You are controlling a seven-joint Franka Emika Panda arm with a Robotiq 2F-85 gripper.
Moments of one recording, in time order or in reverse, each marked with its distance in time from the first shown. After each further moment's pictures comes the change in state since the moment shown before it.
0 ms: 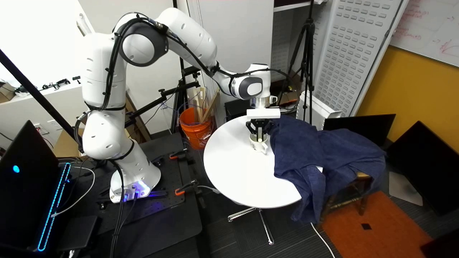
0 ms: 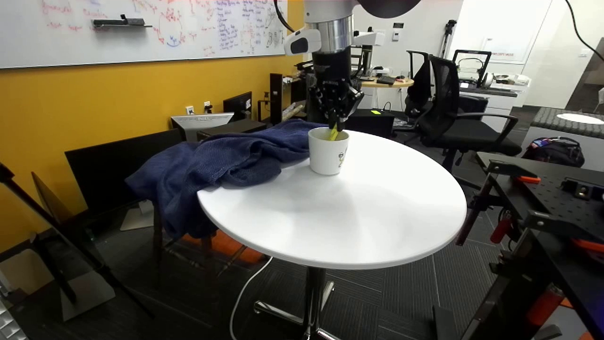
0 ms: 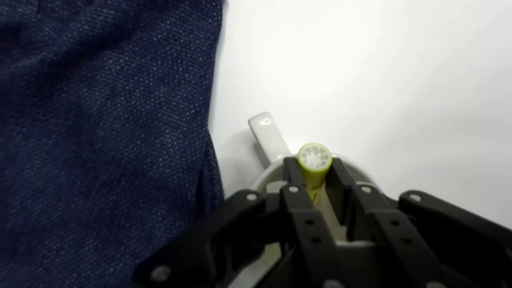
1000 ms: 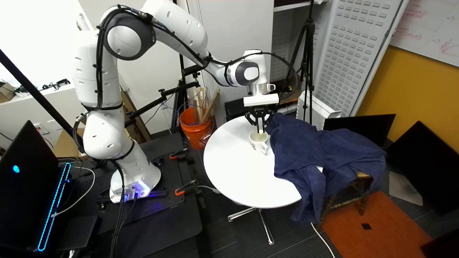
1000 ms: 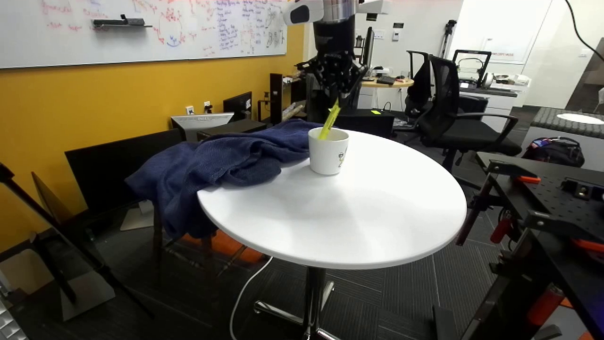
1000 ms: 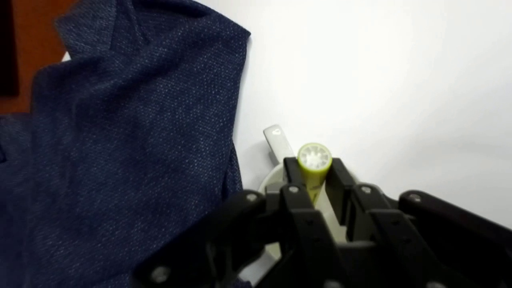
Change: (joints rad) arm 0.030 -0.108 0.007 -0.014 -0.107 -0.090 0.077
